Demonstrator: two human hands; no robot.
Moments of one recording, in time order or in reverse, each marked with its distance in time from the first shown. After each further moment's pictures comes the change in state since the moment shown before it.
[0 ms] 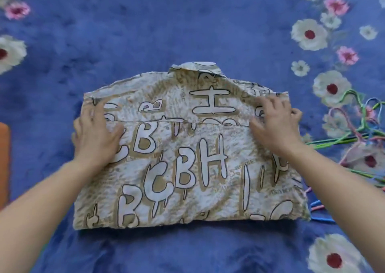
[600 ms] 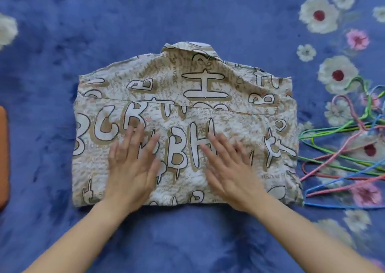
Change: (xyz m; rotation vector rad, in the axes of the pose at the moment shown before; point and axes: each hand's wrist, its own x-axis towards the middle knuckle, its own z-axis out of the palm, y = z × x) left_hand -0.110 0.006 0.048 0.123 0.044 0.486; right_hand -0.120 -0.034 0.063 -0.018 0.013 -0.570
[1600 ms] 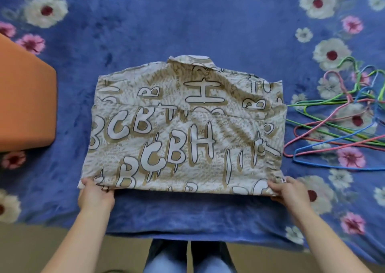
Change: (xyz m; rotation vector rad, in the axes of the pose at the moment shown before) left_hand -0.152 -0.043 -0.023 -1.417 0.520 -1.712; right_hand -0.161 0.018 -0.035 1.208 -0.037 1.466
